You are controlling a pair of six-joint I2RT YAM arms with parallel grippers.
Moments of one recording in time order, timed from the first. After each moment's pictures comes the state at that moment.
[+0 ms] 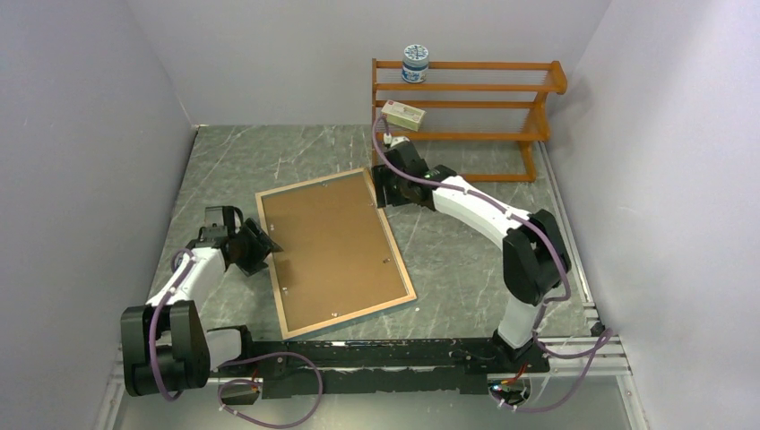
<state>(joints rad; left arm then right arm) 0.11 1.19 0.57 -0.40 0.24 -0.69 0.64 1.81 1.45 -0.45 0.14 0.35</state>
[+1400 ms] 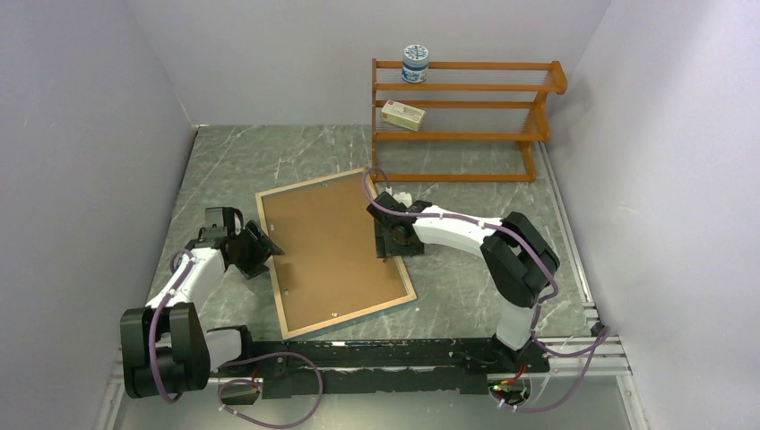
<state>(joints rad) 0.11 1.17 0.58 -0.46 0.27 -0.68 0.80 1.81 1.17 -0.60 0.26 0.69</state>
